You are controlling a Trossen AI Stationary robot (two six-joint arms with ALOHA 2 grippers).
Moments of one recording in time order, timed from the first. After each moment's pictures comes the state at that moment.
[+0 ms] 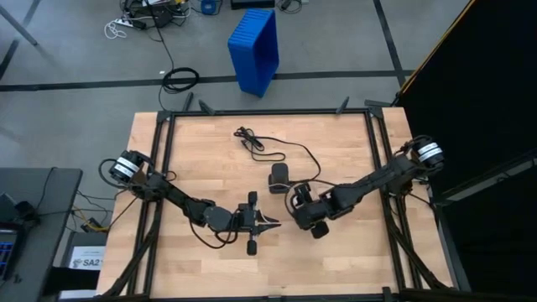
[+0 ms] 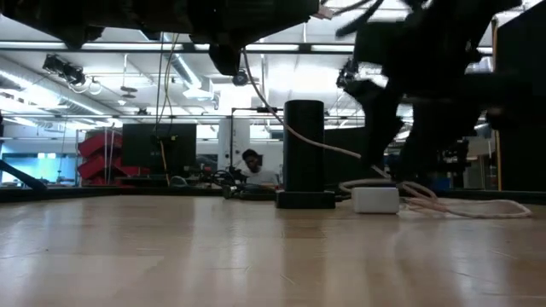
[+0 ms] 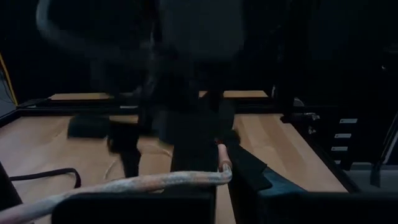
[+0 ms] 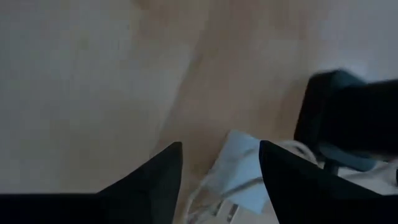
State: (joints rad) left arm -0.45 1.76 0.78 0.95 -0.46 -0.04; right arm 0.41 1.64 1.01 -0.47 0.30 -0.13
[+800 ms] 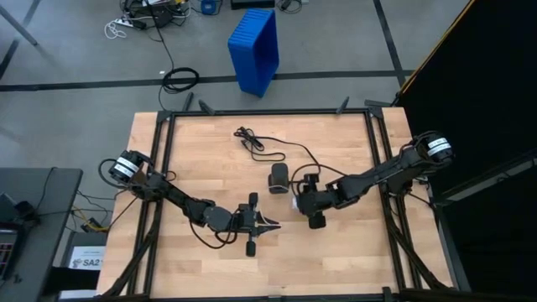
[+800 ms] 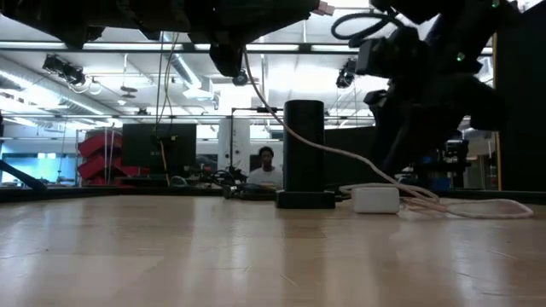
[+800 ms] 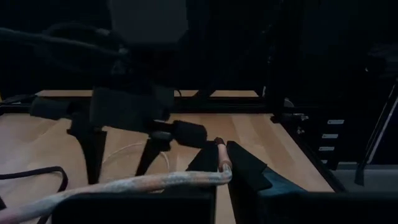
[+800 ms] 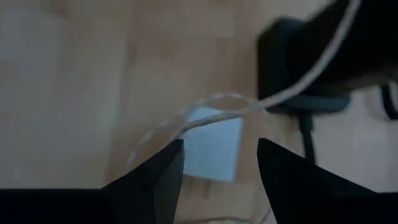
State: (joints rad) left arm -0.45 1.76 0.78 0.95 -0.42 -0.06; right arm 0.31 1.57 0.87 -0.35 0.30 0.08
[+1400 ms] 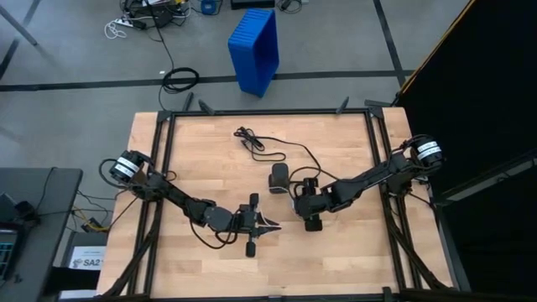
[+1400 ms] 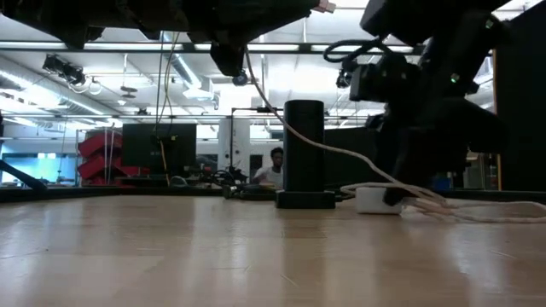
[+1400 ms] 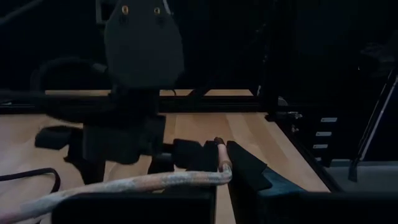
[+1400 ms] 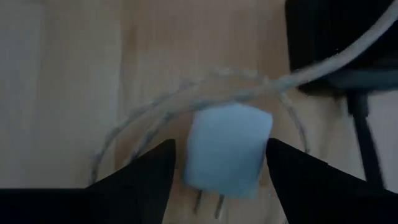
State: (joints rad) left arm -0.45 1.76 0.78 0.95 -0.40 -0.06; right arm 0.30 1.68 0.87 -0.32 0.28 0.19
